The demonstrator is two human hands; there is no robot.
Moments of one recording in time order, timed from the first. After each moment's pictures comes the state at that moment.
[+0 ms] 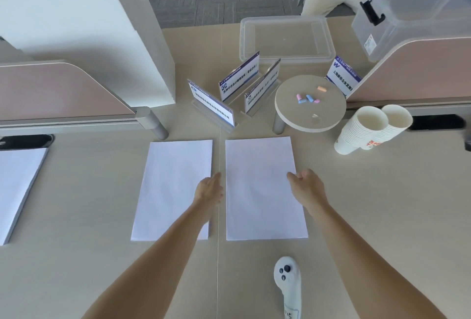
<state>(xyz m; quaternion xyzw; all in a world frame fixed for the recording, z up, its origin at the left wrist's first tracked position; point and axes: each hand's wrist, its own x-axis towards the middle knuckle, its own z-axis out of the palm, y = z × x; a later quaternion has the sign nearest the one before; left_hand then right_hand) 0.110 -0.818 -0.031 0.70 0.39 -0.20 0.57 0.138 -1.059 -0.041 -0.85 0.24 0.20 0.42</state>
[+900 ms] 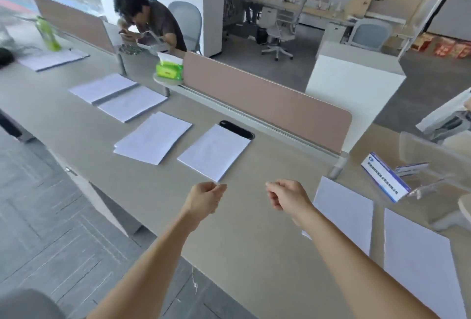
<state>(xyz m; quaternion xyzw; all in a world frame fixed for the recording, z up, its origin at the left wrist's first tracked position) -0.262 -0.389 0.103 0.66 0.36 0.08 0.66 -0.124 -0.564 0.138 -0.79 -0.11 0.30 0.52</state>
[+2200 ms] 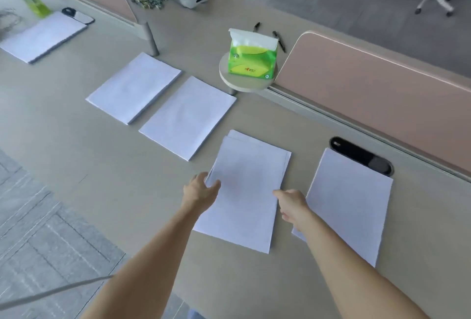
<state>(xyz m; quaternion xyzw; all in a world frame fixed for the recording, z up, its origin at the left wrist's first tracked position) -0.170 0.179 -0.055 0.76 0.49 -0.07 0.42 -0.034 -0.020 -0.043 -0.81 0.11 0.44 0.38</state>
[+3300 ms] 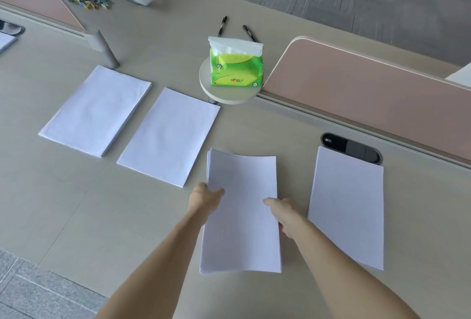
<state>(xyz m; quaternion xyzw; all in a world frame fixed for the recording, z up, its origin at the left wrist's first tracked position) -0.116 0.231 -0.070 0.67 0.50 -0.15 0.53 -0.038 0.026 -0.075 -0.78 0.24 0.44 0.38</state>
